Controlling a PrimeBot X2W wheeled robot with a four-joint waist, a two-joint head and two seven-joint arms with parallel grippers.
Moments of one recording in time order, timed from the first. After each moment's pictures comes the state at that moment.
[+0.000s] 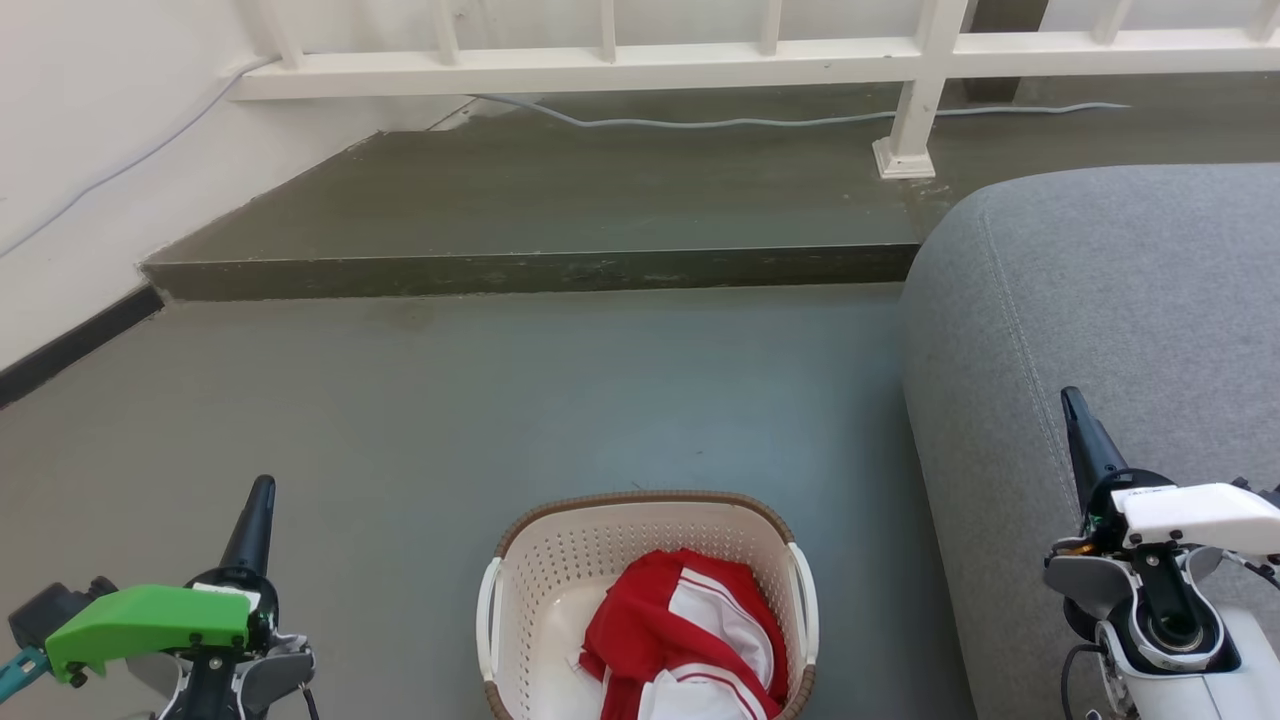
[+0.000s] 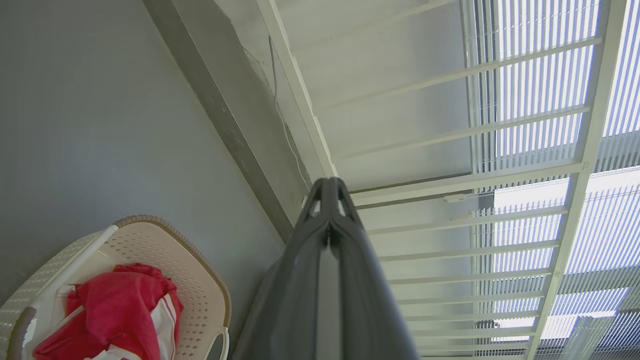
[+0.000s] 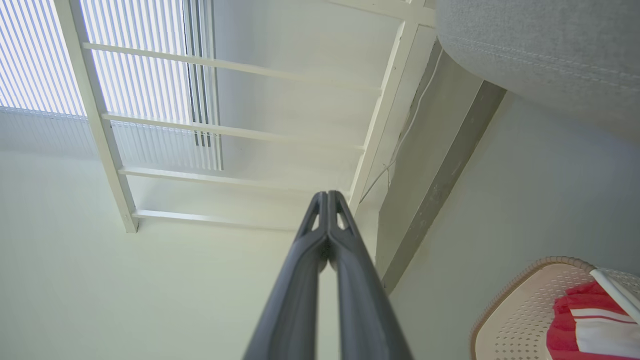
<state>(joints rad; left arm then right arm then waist) -0.08 0.07 0.02 0.28 -1.44 -0.12 0.05 -0.09 -0.07 -0.03 0.29 1.42 0.07 0.03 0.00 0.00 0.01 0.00</state>
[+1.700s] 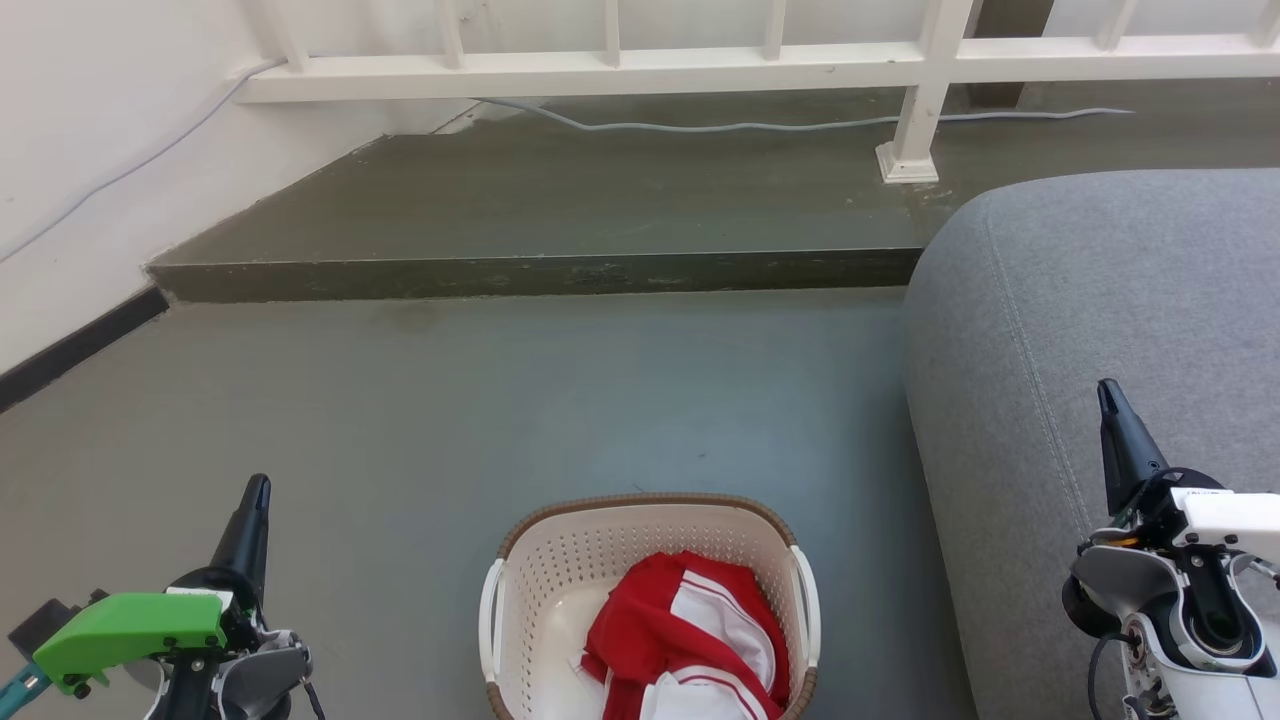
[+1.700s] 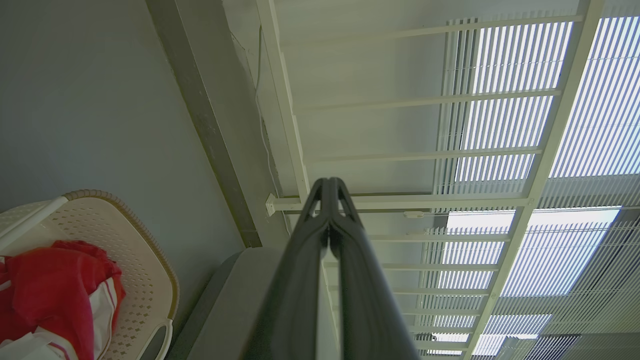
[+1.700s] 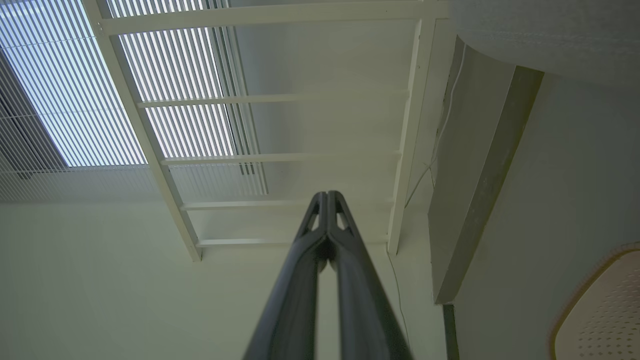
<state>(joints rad) -0.08 0.04 0.07 0.28 -1.60 -0.12 0.11 -0.09 -0.06 -0.11 0.29 1.62 0.12 0.08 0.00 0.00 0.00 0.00</state>
